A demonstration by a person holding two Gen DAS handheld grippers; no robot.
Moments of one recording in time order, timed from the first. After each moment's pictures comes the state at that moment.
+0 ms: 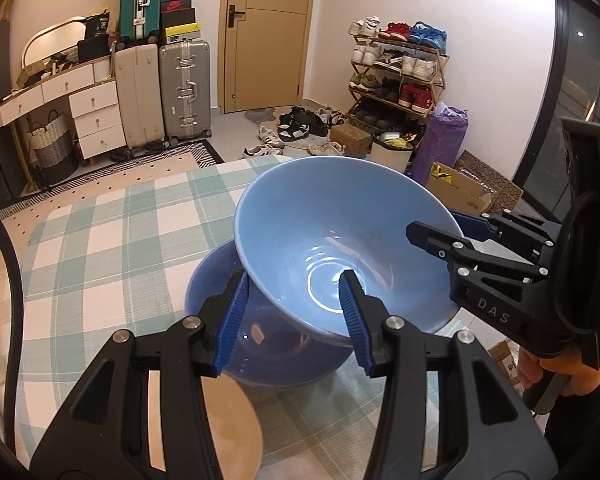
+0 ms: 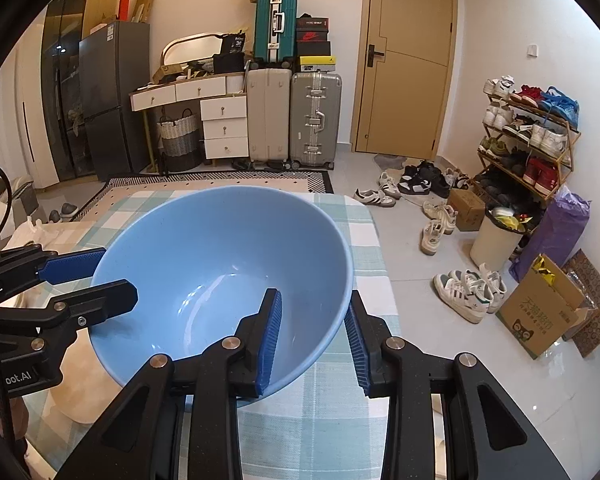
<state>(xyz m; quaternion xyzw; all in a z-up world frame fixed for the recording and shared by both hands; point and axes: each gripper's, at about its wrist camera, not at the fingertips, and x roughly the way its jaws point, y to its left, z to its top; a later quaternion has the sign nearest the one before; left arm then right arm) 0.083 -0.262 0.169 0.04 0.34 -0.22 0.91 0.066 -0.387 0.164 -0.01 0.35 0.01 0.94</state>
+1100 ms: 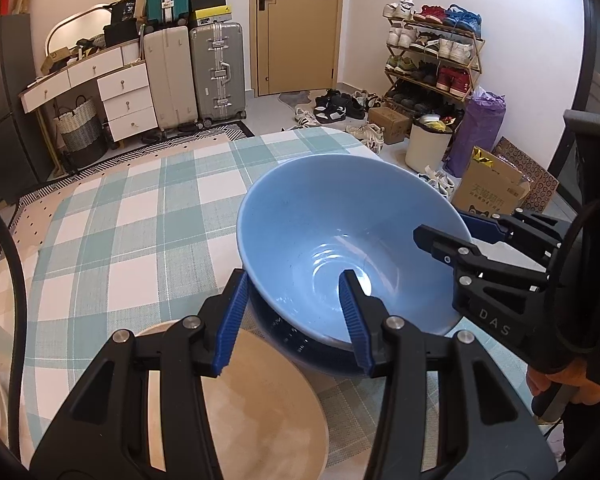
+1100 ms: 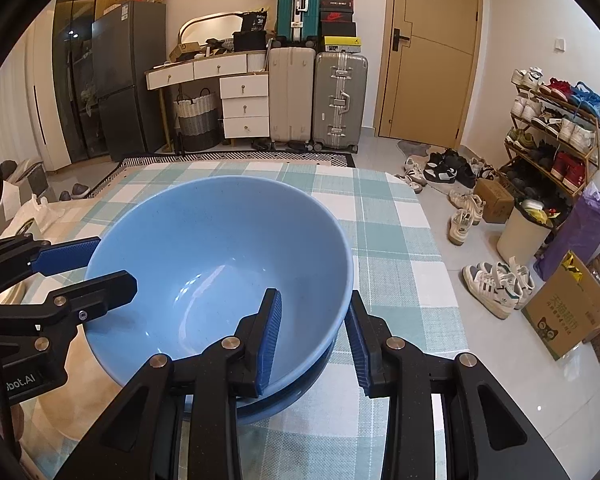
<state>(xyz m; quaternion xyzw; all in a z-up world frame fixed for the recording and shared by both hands) 0.132 -0.228 0.098 0.05 0.37 -0.16 0.91 0.111 -0.337 0.092 -0.02 0.37 0.04 0.93</state>
